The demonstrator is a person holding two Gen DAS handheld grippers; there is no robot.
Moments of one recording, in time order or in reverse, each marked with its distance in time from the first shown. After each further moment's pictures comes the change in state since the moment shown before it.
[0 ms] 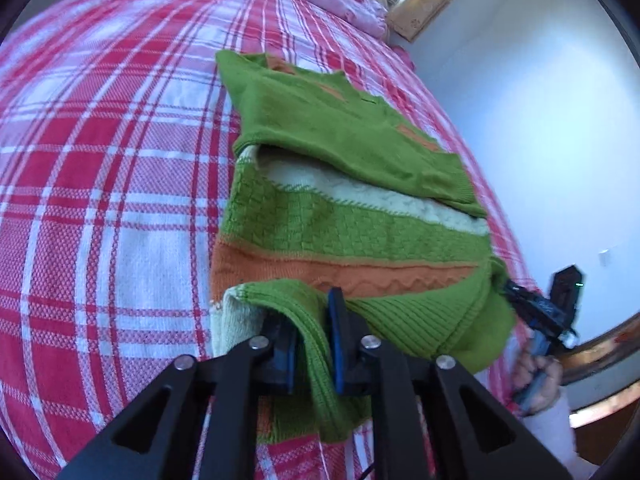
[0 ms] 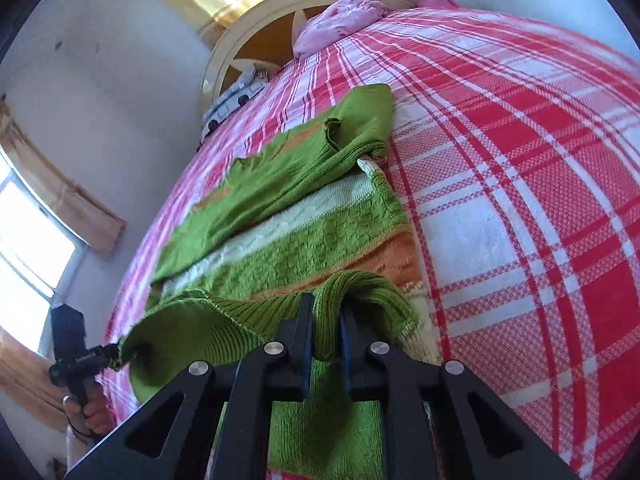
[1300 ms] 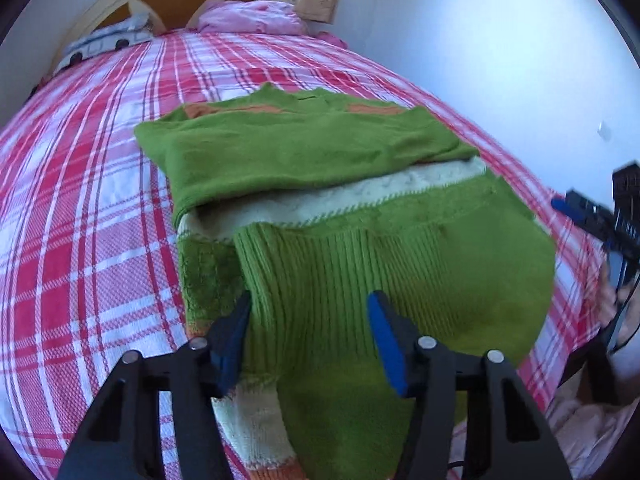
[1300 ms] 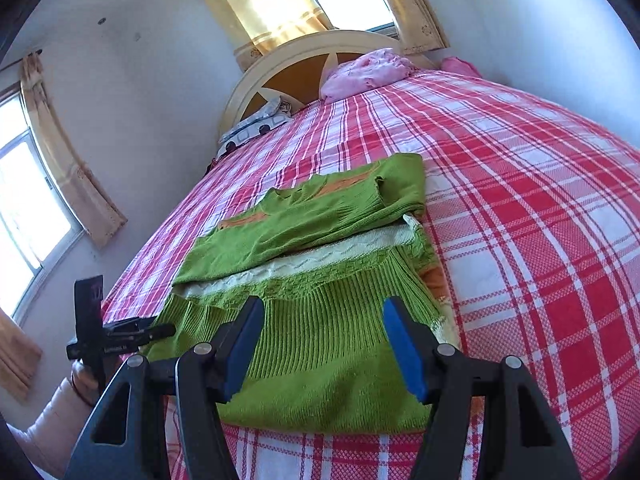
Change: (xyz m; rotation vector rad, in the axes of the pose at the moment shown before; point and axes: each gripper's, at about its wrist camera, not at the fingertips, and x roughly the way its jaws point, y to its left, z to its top) left arm 0.026 -0.037 0.002 0.449 -0.040 0.103; right arm -0.060 0.065 -0.027 -0.181 -0.167 -0.057
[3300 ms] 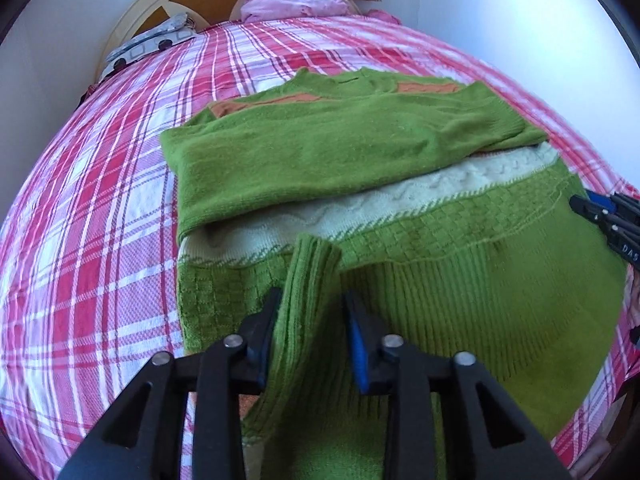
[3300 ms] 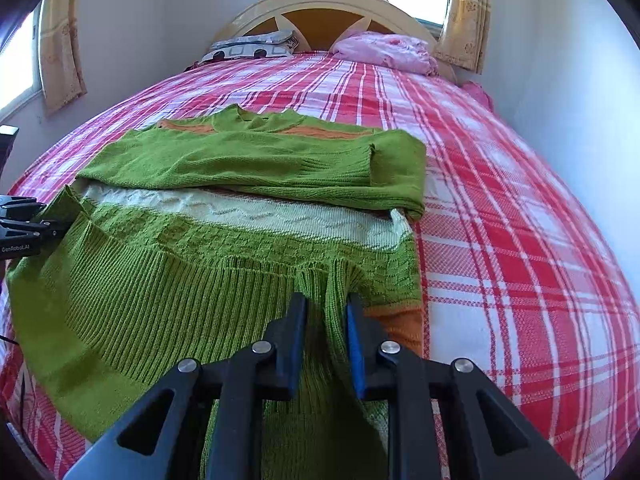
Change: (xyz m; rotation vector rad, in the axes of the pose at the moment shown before) left arm 0.028 -0.029 0.019 -0.018 0.063 0.295; right arm 0.090 0.005 0.001 -0.426 0.170 -0.286
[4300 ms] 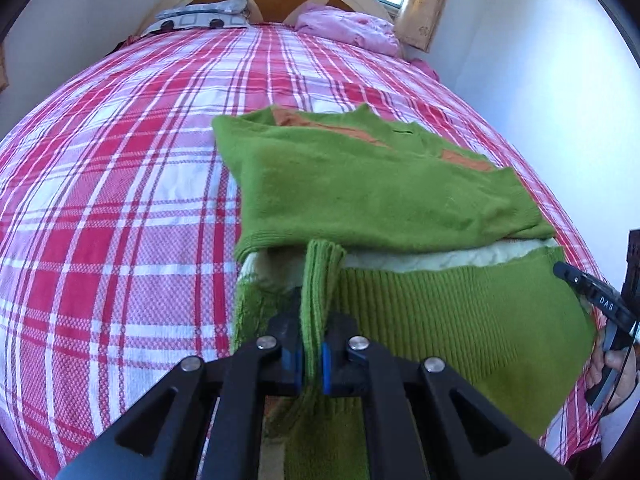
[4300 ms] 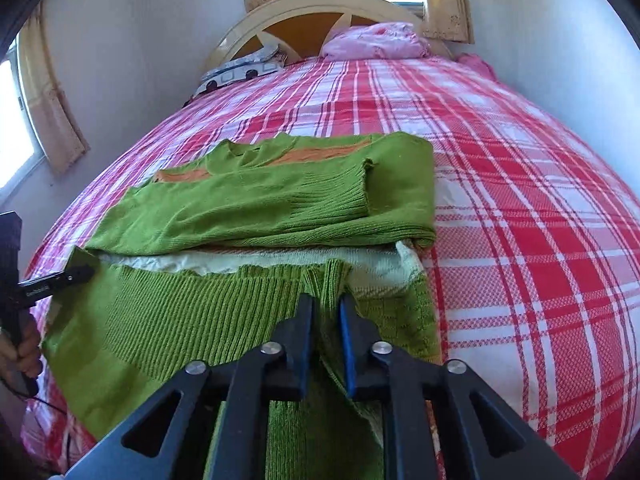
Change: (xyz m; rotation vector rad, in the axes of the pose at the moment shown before) left arm 0.011 0.053 0.010 -0.272 -0.085 -0.099; right arm 0.028 -0.031 0.028 0.196 0.005 0.169
